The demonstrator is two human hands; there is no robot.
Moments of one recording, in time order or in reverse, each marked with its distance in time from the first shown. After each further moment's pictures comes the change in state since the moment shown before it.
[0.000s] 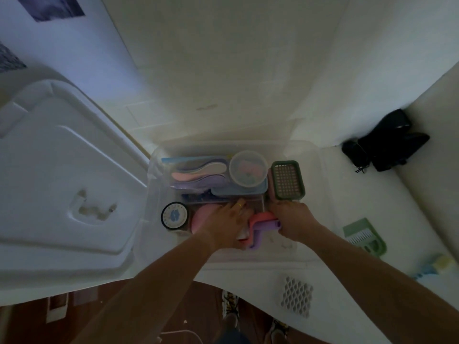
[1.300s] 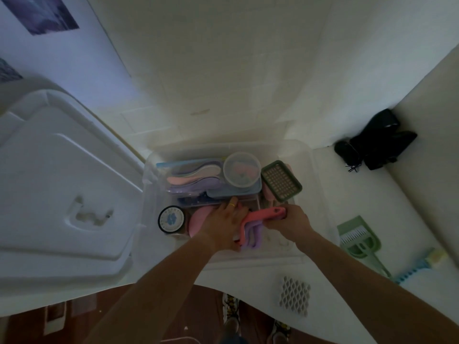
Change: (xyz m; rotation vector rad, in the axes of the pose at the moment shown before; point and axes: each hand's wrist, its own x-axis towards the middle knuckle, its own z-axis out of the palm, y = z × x) left_hand 0.002 -0.002 0.010 -0.048 -0.051 -0.119; right_hand -0.023 -0.018 -0.004 1.070 0.129 0.556
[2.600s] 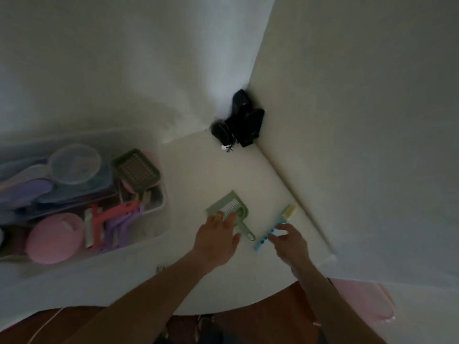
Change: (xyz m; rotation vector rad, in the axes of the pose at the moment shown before) left_hand 0.100 0.325 0.041 -0.145 -0.112 -0.036; right_hand -0.074 0.270 -0.211 0.080 0.372 0.434
